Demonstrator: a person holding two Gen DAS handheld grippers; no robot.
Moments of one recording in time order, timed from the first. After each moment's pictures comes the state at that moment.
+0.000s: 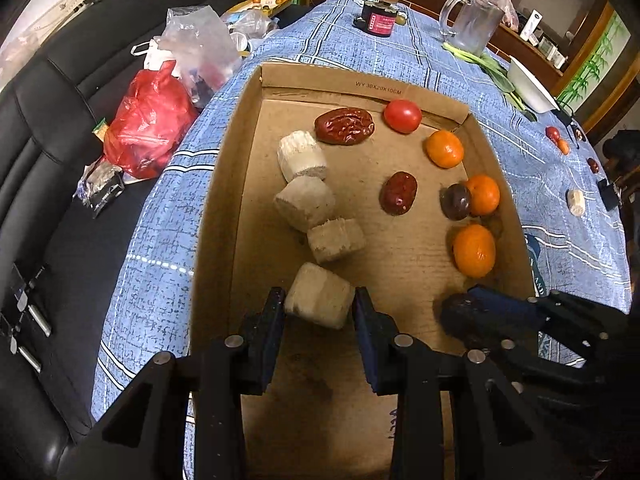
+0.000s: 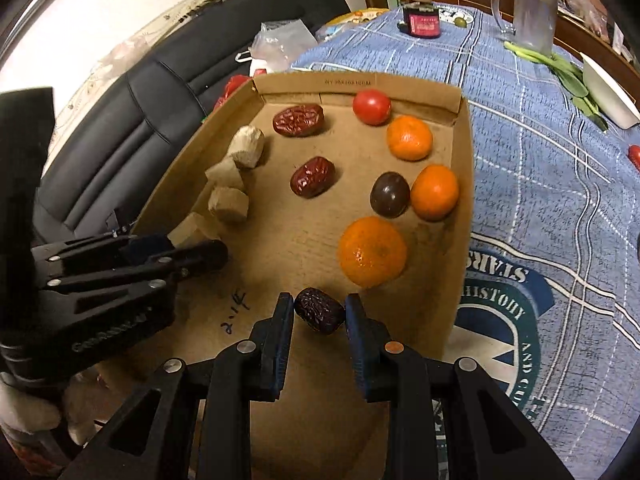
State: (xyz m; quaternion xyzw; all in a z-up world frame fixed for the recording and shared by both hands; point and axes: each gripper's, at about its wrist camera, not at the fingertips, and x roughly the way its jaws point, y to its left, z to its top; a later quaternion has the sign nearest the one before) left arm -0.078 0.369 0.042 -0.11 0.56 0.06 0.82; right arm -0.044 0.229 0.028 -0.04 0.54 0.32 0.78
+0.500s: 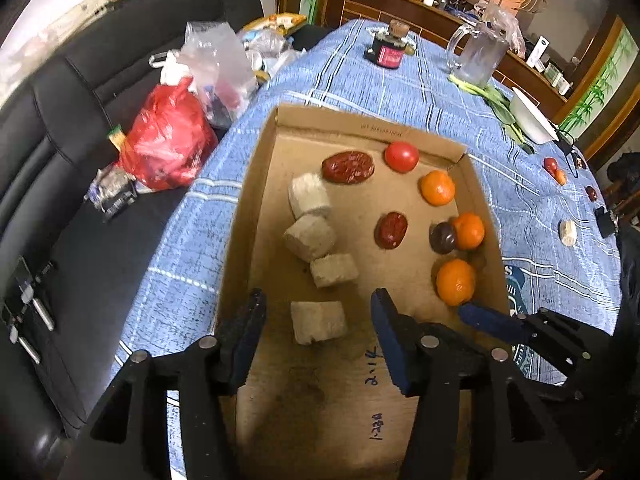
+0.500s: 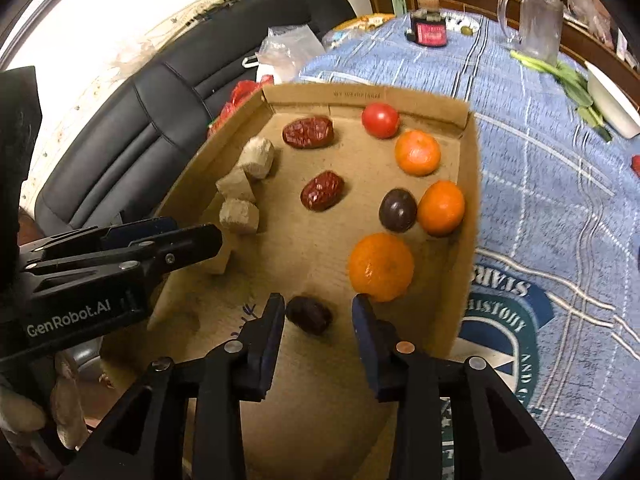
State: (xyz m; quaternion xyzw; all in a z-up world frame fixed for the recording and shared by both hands) left arm -0.079 0.366 0.076 -0.12 0.52 0.09 0.84; right arm -0.042 0.225 0.044 -0.03 0.52 0.34 0.79
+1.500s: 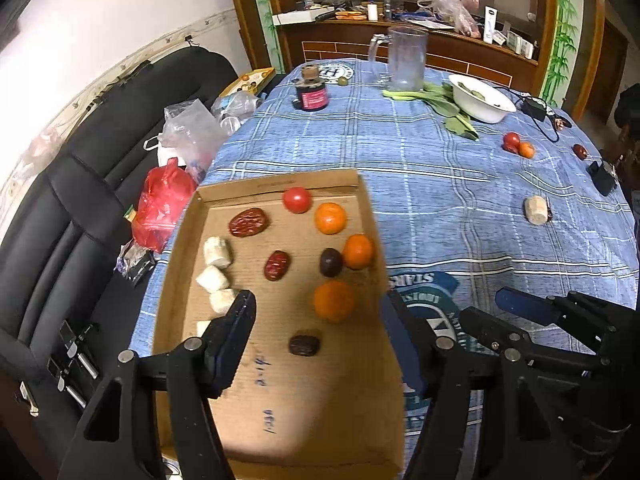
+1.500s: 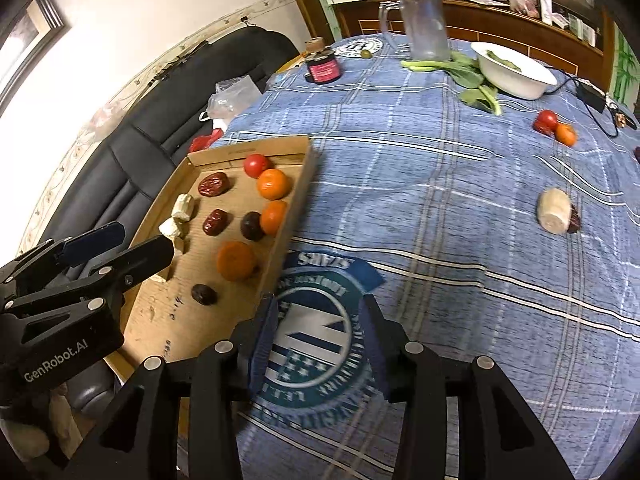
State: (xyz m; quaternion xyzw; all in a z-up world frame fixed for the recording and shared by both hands) left arm -0.070 0.226 0.118 0.02 0.48 0.11 0.87; right arm -0.033 0.089 0.067 0.04 0.50 0.28 0.82
